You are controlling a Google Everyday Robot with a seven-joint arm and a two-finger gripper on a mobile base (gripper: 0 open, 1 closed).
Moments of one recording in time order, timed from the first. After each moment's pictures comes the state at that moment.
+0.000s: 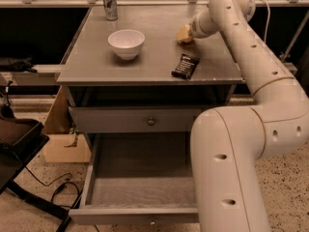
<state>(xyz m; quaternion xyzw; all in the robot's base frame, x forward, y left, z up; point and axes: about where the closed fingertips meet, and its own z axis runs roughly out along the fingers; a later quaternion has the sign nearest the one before) 0.922 -0.141 0.825 -0.17 0.89 0.10 0.41</state>
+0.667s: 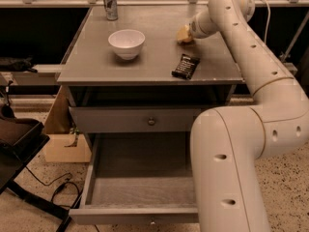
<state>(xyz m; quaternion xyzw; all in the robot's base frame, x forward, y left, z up) 0.922 -0.141 0.825 -0.17 0.89 0.10 0.41</state>
